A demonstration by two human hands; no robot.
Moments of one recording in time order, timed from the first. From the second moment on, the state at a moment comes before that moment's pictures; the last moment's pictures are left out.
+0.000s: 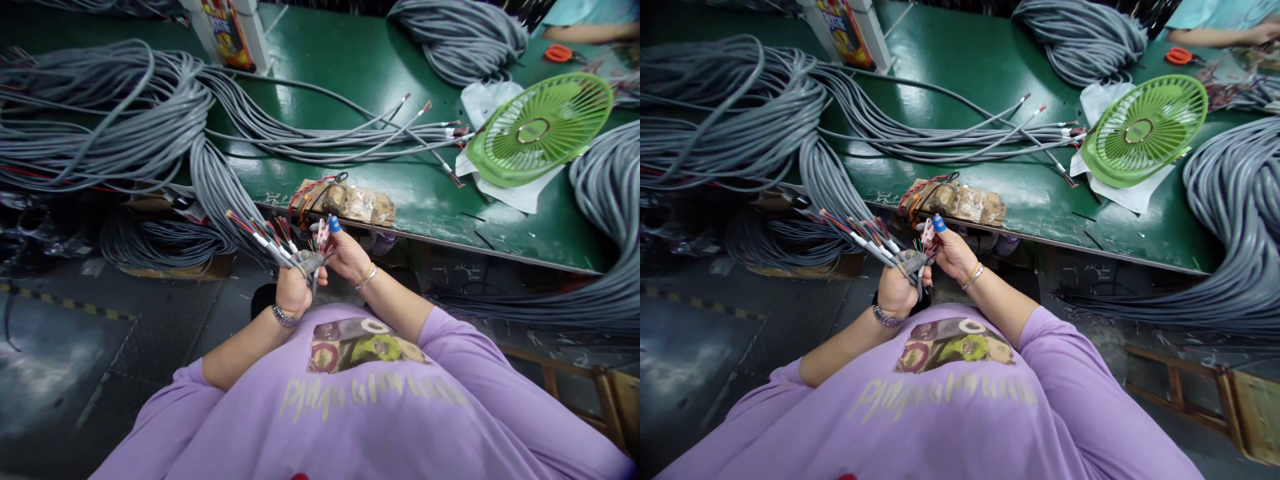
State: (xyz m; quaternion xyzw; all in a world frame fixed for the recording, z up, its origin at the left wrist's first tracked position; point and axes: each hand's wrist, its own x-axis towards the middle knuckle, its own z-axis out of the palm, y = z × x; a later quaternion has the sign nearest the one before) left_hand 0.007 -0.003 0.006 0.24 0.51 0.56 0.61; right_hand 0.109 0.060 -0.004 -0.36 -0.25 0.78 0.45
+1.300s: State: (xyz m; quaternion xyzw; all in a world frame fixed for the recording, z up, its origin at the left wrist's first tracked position) left_hand 0.011 -0.001 0.003 0.22 0.50 0.60 0.59; right_hand 0.110 0.066 -0.013 -0.35 -0.22 0.76 0.50
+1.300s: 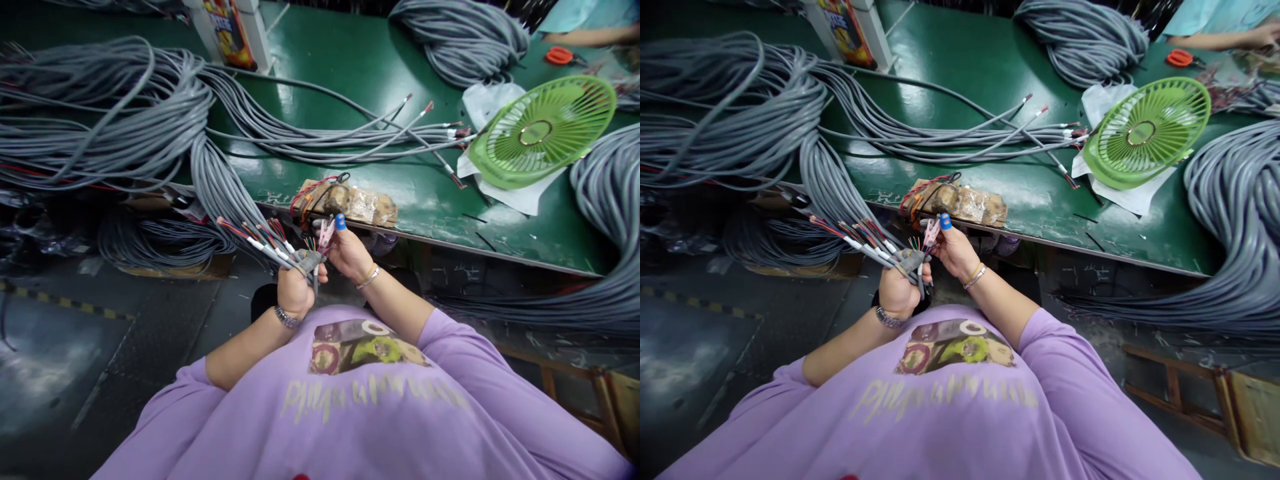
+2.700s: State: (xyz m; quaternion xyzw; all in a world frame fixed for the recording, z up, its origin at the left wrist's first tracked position) left_hand -0.003 -0.016 -0.015 0.32 0.53 0.51 0.60; right_hand 0.157 0.016 -0.009 -0.47 -0.56 0.55 0.39
